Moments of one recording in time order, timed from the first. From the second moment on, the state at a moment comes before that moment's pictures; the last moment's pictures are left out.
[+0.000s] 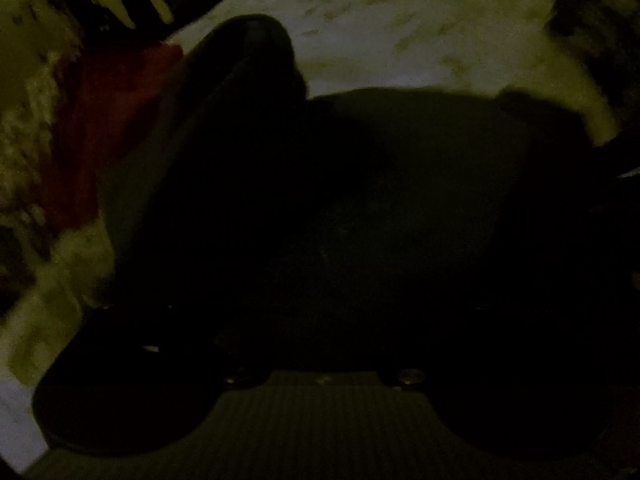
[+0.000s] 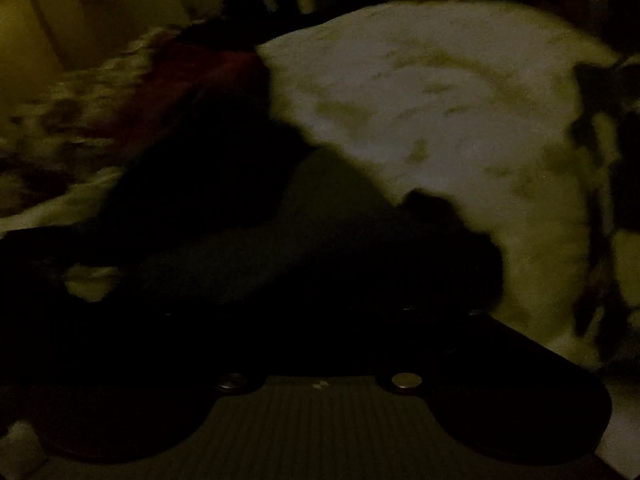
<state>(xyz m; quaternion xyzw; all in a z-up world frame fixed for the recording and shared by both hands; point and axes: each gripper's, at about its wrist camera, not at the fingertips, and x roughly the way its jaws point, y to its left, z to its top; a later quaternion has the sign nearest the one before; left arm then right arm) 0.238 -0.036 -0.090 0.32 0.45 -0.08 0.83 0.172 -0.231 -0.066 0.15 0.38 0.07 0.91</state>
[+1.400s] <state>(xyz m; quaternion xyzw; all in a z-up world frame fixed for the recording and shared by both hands) 0.231 0.024 -0.022 0.18 0.47 -0.15 0.85 0.160 -0.245 -0.104 0.10 0.41 0.07 0.91</state>
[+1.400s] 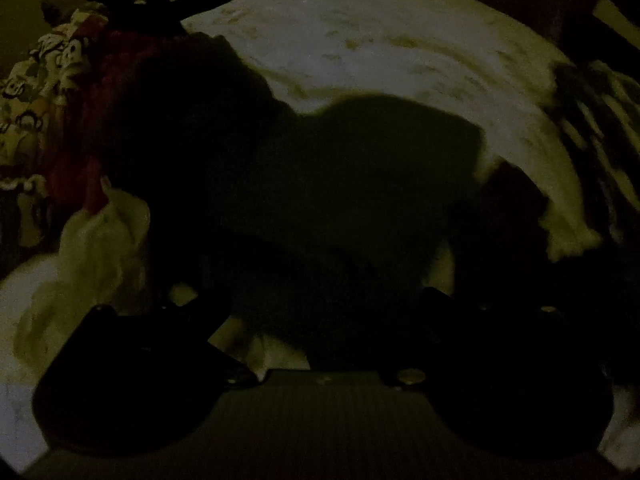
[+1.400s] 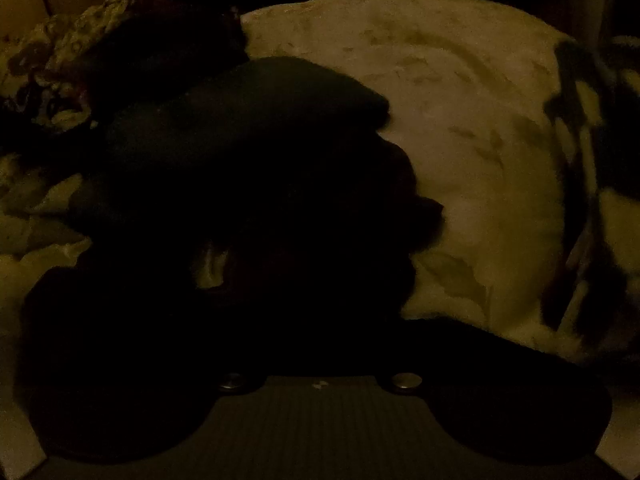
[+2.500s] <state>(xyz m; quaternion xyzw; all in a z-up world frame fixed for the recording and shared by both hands) 0.101 -0.069 -0.072 0.29 0.44 -0.20 0.82 0.006 -0.351 0.058 0.18 0.30 0.06 0.93</state>
